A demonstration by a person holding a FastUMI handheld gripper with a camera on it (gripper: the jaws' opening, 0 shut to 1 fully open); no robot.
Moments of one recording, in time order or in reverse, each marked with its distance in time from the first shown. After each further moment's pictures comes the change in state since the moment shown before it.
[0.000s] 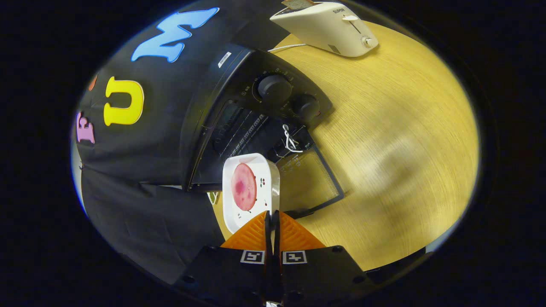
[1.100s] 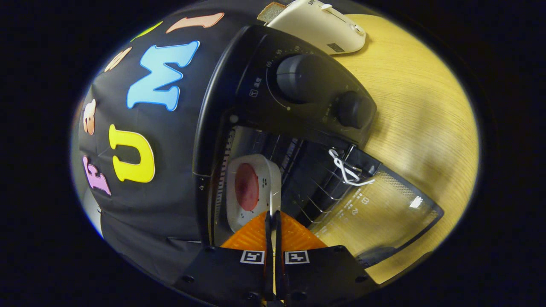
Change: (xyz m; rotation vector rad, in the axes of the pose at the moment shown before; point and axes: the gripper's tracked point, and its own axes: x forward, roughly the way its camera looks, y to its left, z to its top) arm 0.087 0.058 0.065 0.209 -0.375 0.183
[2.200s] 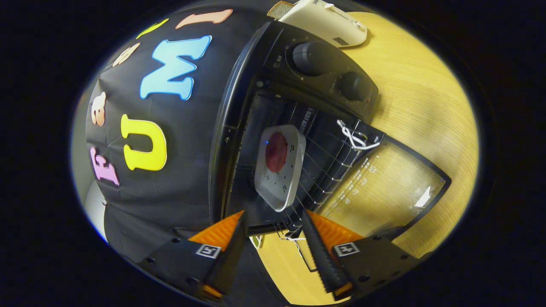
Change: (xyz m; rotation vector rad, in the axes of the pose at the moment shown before) arm -0.034 0.007 -0.052 -0.073 0.104 0.062
